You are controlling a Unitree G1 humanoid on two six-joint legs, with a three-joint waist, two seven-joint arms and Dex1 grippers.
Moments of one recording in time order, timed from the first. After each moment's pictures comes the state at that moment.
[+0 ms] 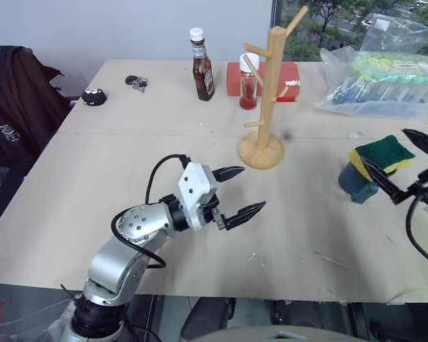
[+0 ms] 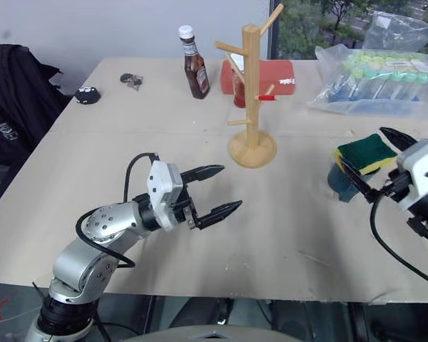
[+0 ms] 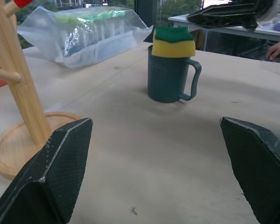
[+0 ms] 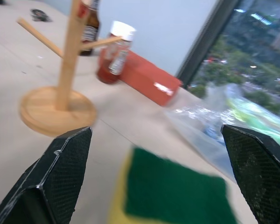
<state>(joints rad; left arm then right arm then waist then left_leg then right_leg) -0.13 0.49 -0.11 -0.62 -0.48 0.48 -0.71 0.11 -0.76 -0.44 -0.60 0.50 0.36 0.54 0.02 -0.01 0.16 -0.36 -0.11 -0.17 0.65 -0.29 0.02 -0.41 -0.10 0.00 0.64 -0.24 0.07</state>
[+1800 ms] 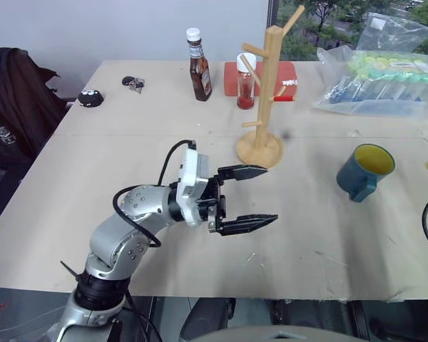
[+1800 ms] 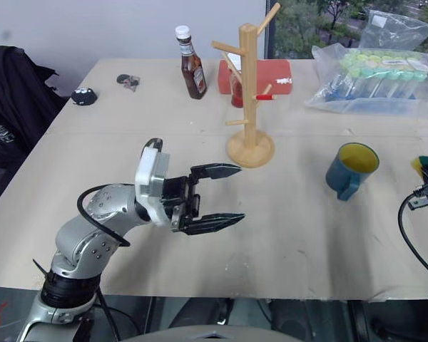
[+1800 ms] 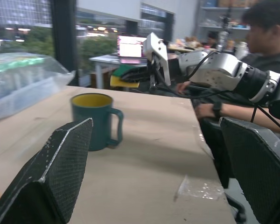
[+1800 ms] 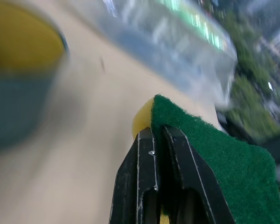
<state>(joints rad) -0.30 0.52 -0.13 -0.50 -0.73 0.46 -1.00 0.24 -0.69 -0.61 -0.26 0.14 0.28 0.48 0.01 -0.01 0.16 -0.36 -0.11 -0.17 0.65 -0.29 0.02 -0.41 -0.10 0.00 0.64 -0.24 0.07</state>
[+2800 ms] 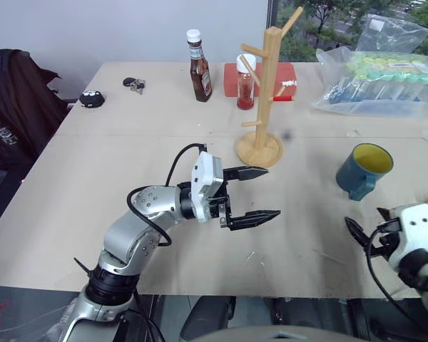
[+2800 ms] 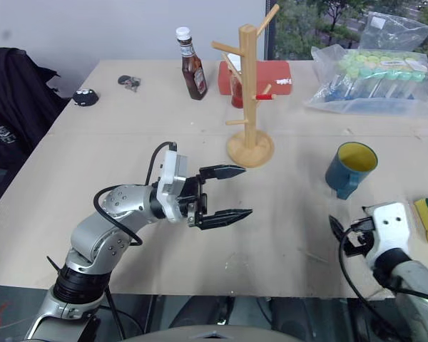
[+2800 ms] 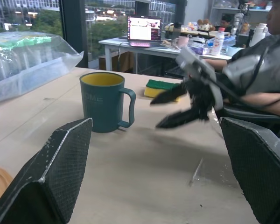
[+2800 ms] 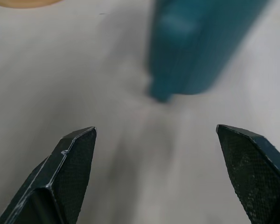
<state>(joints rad) -0.30 0.49 -0.16 -0.45 -0.62 0.43 -0.95 0.40 -0.41 -0.35 -0.75 0.36 0.70 0.32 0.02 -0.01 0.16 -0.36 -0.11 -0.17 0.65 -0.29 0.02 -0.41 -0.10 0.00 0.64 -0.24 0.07</state>
